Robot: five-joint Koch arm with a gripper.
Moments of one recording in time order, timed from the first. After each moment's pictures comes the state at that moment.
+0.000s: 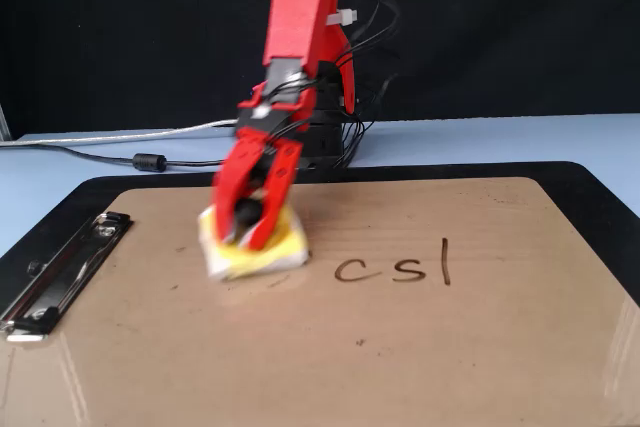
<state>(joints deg) 7.0 89.5 141.4 -18.1 -69.7</state>
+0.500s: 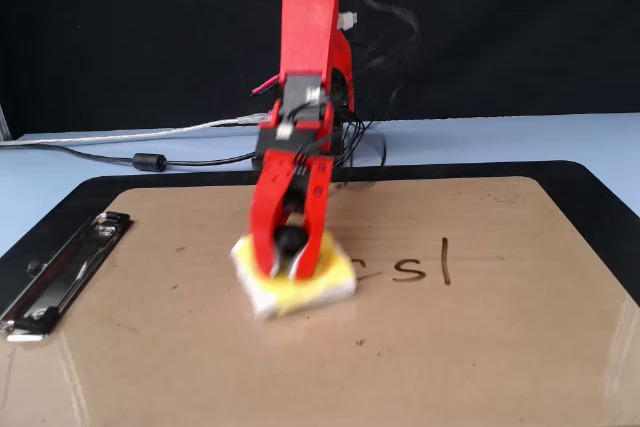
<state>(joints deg) -1.6 80.2 128.3 -16.6 -79.1</state>
